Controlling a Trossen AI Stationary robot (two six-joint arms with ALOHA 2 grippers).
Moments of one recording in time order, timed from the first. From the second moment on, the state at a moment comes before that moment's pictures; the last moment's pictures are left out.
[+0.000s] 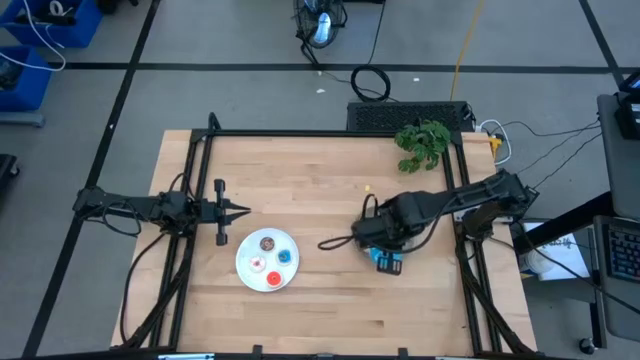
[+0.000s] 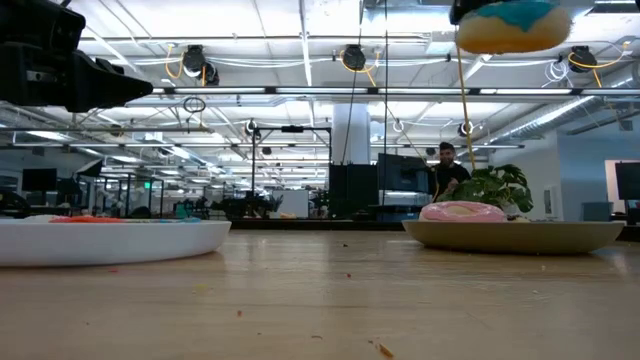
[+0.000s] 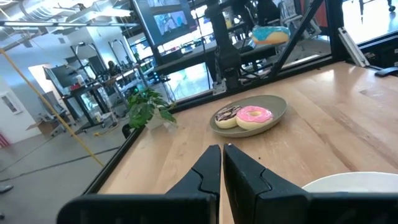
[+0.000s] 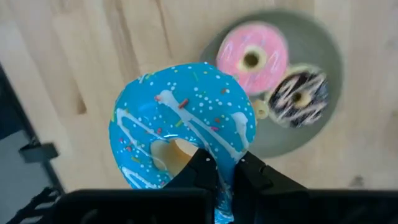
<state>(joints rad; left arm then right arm) -0.14 0.10 0.02 0.07 -0.21 0.34 0.27 1.73 1.73 -1.56 -0.01 0.46</state>
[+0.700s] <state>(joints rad) -0.14 0.10 0.02 0.08 -0.21 0.34 0.11 1.54 1.10 -1.22 -0.16 0.47</state>
